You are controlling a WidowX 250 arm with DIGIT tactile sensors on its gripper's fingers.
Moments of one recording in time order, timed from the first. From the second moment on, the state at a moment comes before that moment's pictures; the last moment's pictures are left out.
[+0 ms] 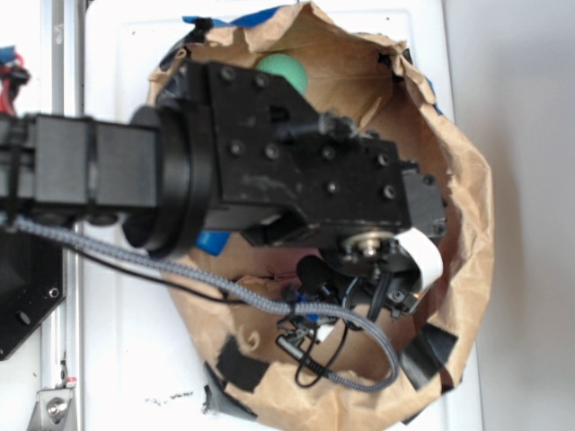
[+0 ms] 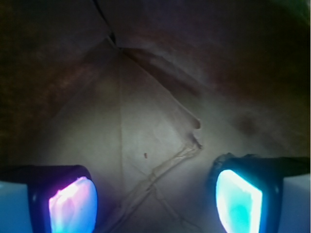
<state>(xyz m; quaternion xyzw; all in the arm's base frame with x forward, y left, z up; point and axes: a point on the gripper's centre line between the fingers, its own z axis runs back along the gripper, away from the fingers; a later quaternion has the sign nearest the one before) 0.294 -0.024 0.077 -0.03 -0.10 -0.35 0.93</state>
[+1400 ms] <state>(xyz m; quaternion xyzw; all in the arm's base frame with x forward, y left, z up) 0.296 0.018 0.083 -0.02 -0.11 -0.33 0.94</state>
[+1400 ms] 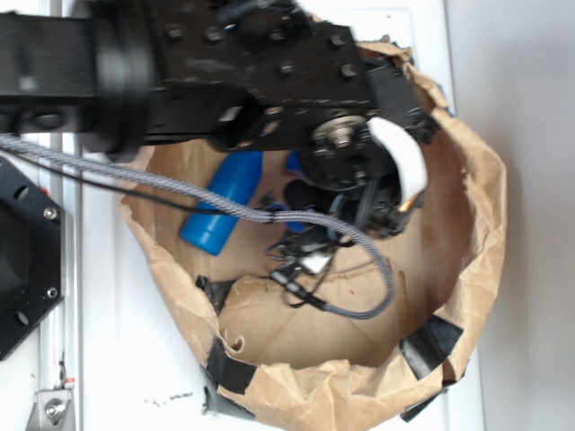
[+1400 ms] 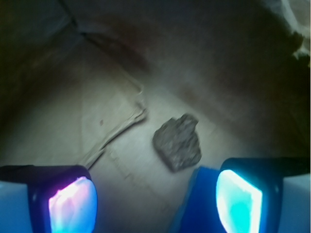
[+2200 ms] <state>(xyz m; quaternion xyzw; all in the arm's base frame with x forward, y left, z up) 0.311 0.014 0.037 -0.02 -0.09 -0.34 0.94</state>
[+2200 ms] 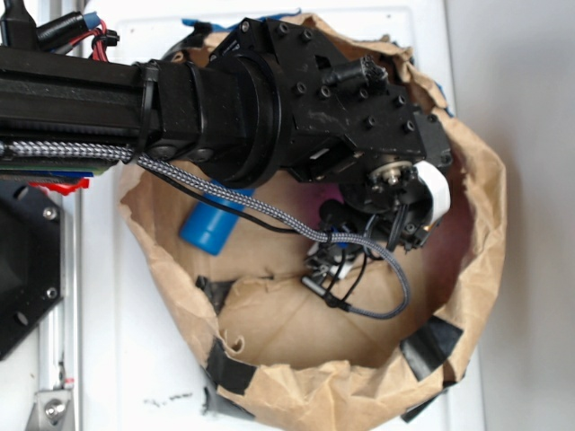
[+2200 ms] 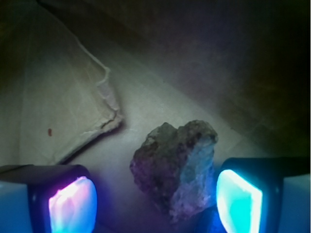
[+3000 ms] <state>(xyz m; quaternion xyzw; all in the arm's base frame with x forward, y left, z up) 0.314 0.014 0.028 -0.02 -0.08 -0.33 0.94</state>
